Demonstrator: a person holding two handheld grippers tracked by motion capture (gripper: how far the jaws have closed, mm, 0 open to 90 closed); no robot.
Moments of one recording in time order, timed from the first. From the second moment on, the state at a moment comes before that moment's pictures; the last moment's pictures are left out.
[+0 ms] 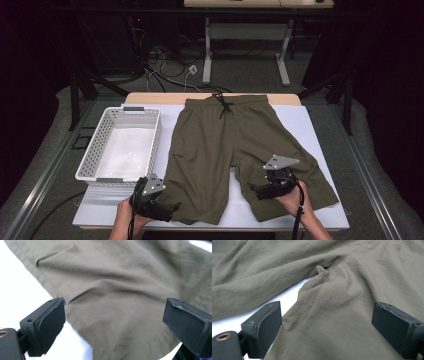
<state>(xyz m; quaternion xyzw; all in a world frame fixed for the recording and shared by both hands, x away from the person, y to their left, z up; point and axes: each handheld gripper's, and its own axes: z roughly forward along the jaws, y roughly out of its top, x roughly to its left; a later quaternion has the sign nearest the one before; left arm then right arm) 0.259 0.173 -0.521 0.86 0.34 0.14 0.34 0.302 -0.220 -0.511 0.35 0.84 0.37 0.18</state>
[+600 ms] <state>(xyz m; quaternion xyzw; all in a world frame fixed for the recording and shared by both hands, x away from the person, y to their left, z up) 0.265 0.186 -0.548 0.86 0.40 0.09 0.29 0.302 -0.220 -0.514 0.35 0.84 0.36 0.18</state>
